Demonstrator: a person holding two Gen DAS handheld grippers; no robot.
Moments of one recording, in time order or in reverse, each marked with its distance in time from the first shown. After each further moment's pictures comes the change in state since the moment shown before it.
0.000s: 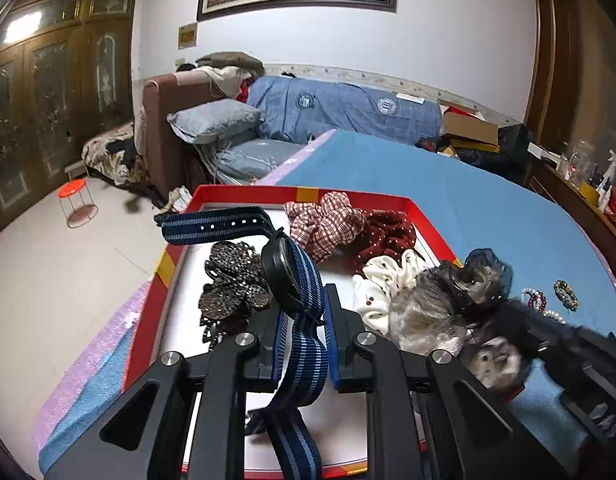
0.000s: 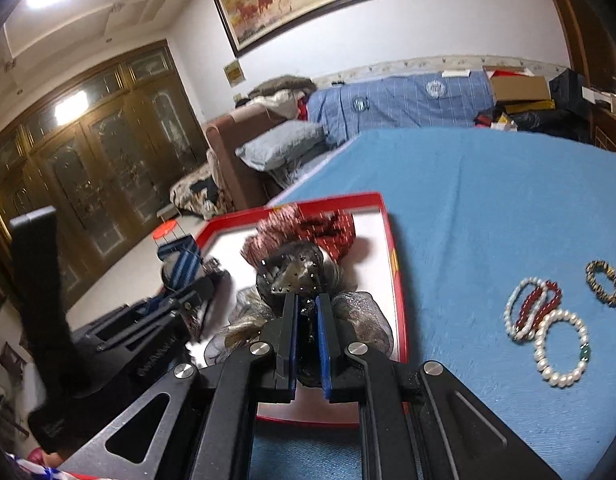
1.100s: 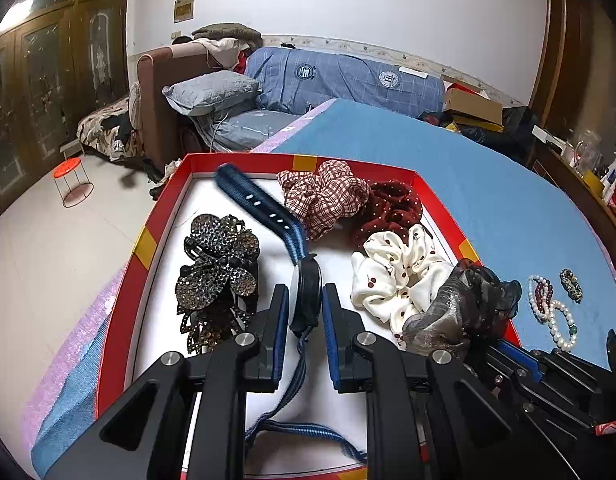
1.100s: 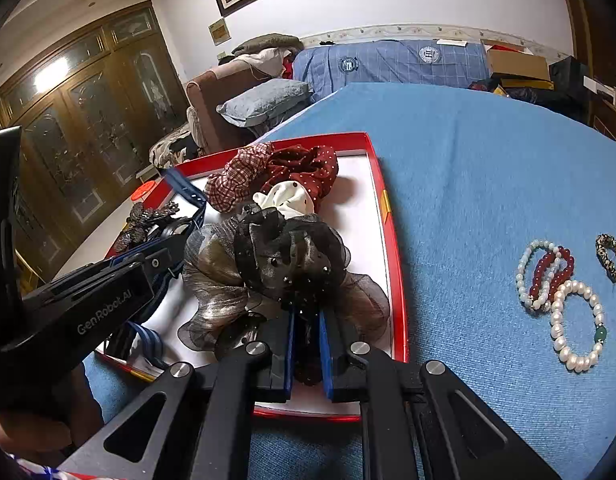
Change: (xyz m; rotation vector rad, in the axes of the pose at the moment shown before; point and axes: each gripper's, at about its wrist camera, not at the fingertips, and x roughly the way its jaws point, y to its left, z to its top) left arm 0.032 -0.004 0.003 -0.005 0.107 0.004; right arm 0.039 -0.003 -0.021 -0.022 0.132 -0.070
